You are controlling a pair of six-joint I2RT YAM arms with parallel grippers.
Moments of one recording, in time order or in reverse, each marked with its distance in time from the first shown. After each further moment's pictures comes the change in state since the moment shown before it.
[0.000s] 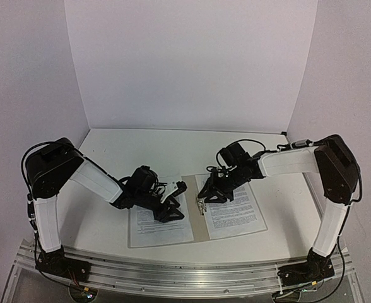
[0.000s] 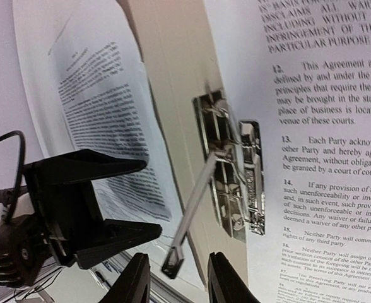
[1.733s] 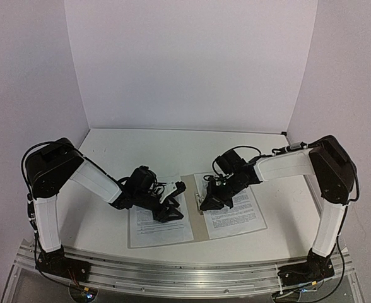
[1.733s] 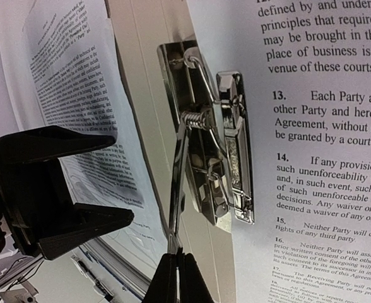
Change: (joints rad) left arm 0.010 0.000 -0.016 0.027 0.010 0.016; right arm 0.039 0.028 -0.005 -0.044 0.009 -0.054
